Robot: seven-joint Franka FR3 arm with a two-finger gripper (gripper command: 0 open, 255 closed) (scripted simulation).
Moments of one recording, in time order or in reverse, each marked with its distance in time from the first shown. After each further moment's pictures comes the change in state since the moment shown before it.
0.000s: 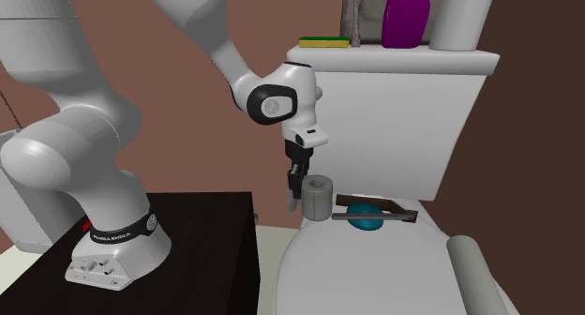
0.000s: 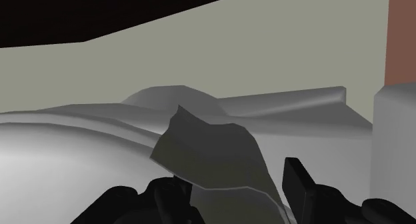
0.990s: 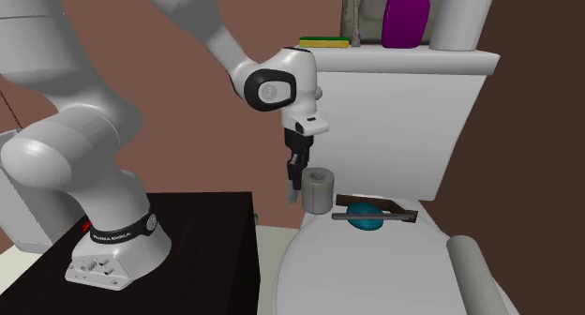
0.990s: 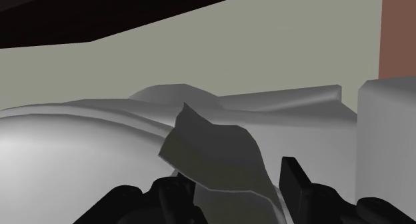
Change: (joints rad) arm 0.010 -0.083 -0.001 0.011 0.056 -0.090 -0.044
